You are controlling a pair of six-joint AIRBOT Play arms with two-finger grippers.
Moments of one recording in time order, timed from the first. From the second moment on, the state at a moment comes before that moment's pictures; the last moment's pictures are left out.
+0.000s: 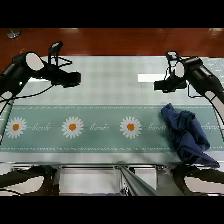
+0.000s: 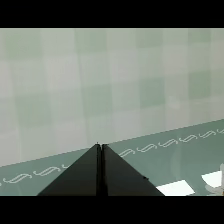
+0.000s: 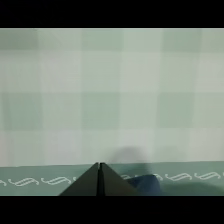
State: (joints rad) left arm -0.19 -1.40 1.27 1.22 -1.02 -1.58; right arm 0.21 -1.47 1.28 -1.74 1.12 1.85
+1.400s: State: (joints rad) left arm -0.20 -1.32 1.27 1.22 -1.21 -1.51; right arm 0.20 -1.29 1.26 -1.80 1.30 1.76
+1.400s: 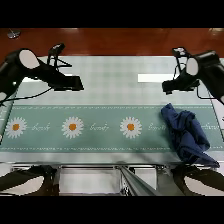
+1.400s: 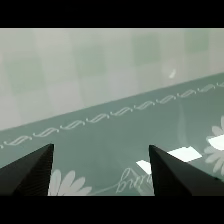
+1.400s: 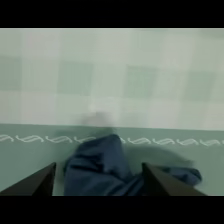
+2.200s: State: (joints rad) left arm -0.24 -0.76 0.61 1.14 -0.99 -1.59; right arm -0.09 -0.64 0.45 -1.70 1.36 1.90
